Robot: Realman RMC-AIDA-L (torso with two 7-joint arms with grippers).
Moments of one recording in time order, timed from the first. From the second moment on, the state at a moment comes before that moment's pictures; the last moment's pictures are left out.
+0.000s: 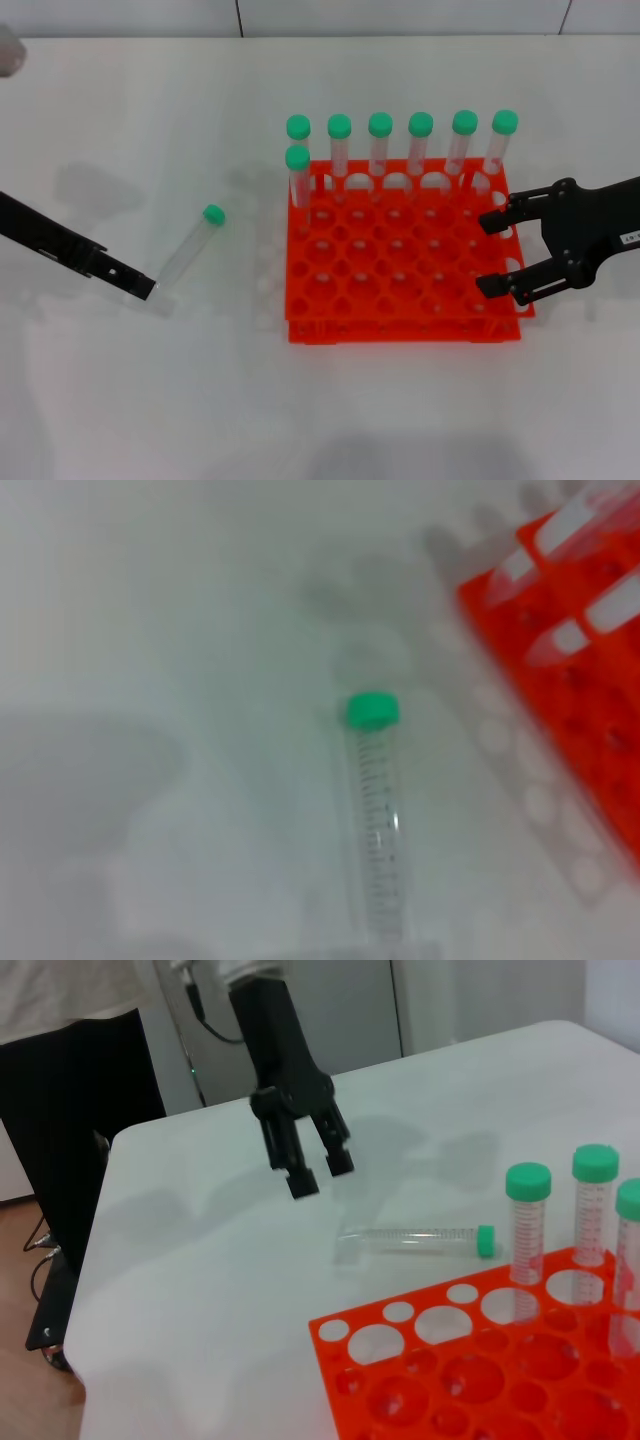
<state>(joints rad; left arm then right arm) -0.65 -1.99 0.93 1.08 2.61 1.76 -2.39 0.59 1.96 -1.06 -0.92 -2.00 -1.65 1.60</state>
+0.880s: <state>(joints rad) -0.73 -2.04 0.98 0.91 2.72 1.59 -2.40 0.59 1.97 -1.06 -0.92 -2.00 -1.63 1.60</state>
